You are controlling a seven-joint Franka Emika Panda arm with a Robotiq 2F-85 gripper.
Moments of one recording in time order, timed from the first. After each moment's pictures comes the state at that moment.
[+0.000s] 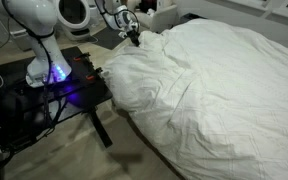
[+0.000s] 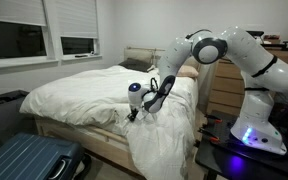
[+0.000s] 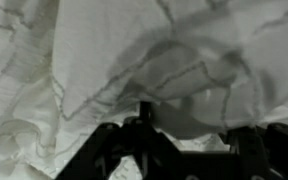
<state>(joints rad) 0.58 0.97 -0.38 -1.74 -0.44 2.73 0.97</state>
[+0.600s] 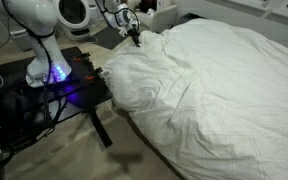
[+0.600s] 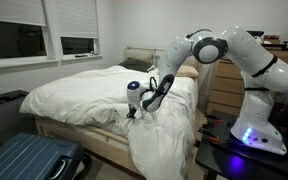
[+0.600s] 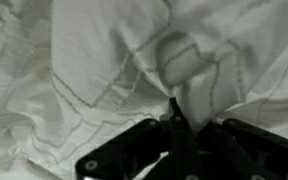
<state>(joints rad) 0.58 0.96 -0.38 -1.72 -0.42 2.73 0.97</state>
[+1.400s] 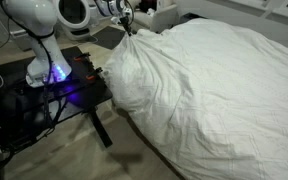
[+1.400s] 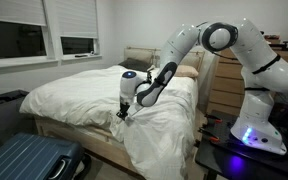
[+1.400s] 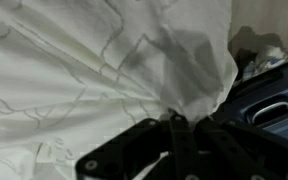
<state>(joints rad) 0.56 0.81 -0.19 -1.74 -0.35 2.70 0.83</state>
